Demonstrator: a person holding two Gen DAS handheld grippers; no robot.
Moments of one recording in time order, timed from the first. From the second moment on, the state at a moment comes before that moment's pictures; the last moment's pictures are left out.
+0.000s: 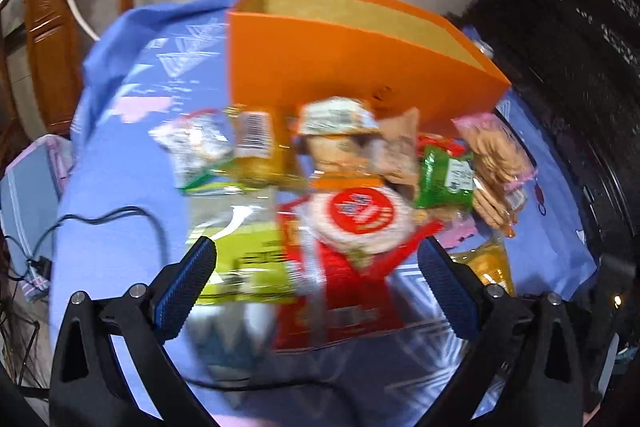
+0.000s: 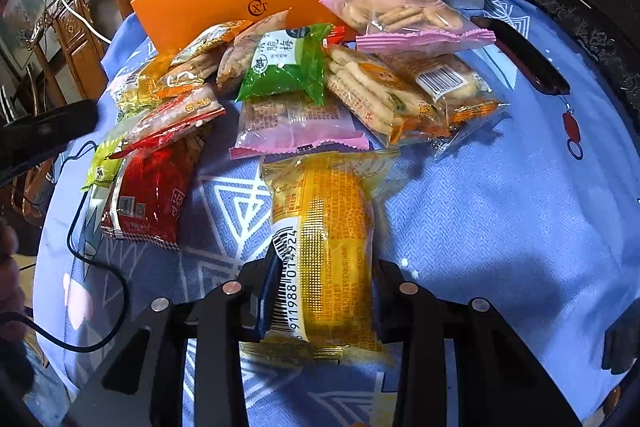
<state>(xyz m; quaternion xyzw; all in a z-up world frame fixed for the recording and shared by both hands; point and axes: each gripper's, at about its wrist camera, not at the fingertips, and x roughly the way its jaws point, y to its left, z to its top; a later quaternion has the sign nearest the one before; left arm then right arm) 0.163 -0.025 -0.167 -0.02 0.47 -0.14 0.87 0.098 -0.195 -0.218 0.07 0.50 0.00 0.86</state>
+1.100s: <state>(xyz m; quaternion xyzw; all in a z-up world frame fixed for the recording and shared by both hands) 0.173 -0.047 -0.196 -0.05 0.45 -0.16 0.88 0.094 -0.207 -0.222 0.08 0.49 0.03 0.87</state>
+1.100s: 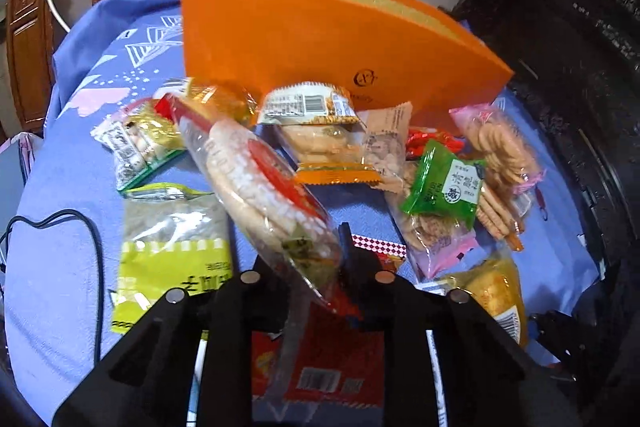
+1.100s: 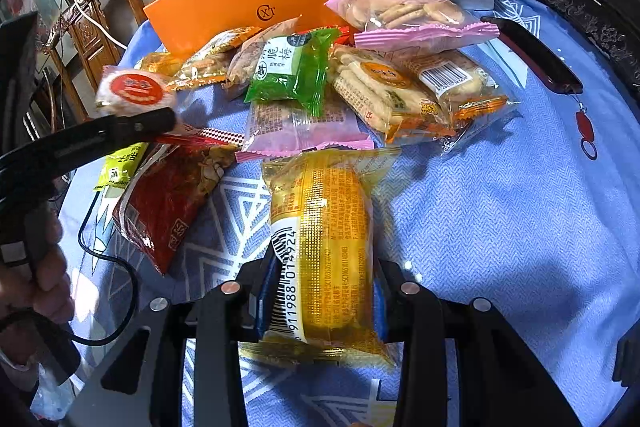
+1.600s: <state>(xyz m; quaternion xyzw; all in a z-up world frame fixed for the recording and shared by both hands) 0.162 -0.013 -0.155 -0.06 0.39 -0.17 0.90 0.094 -0.205 -0.220 0.08 0.49 0.03 0.87</state>
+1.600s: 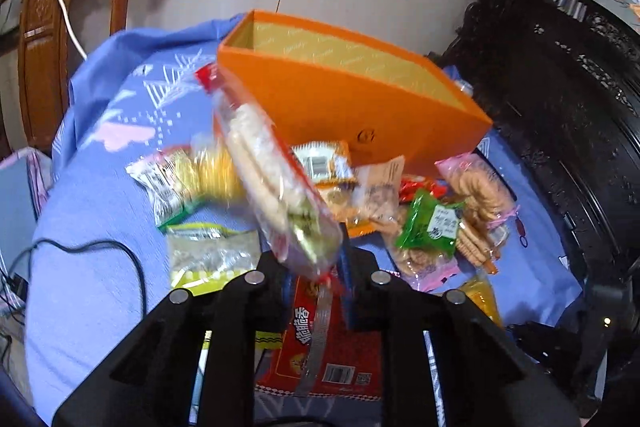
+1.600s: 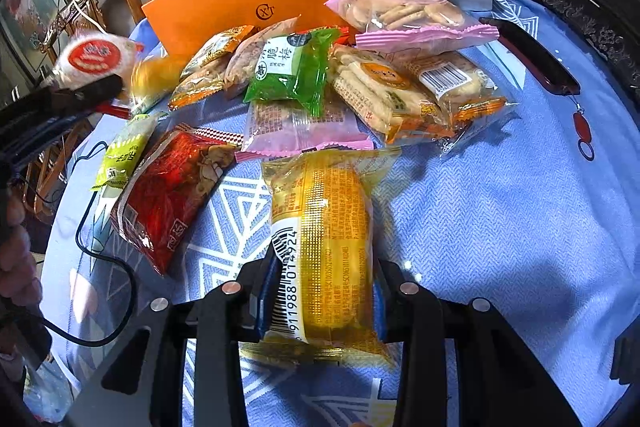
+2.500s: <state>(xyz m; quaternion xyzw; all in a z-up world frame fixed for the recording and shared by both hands) 0.198 -0.009 -0.183 -0.07 0.42 -0.14 0.89 0.094 -0.198 -0.217 0.06 0.49 0.02 0.87</state>
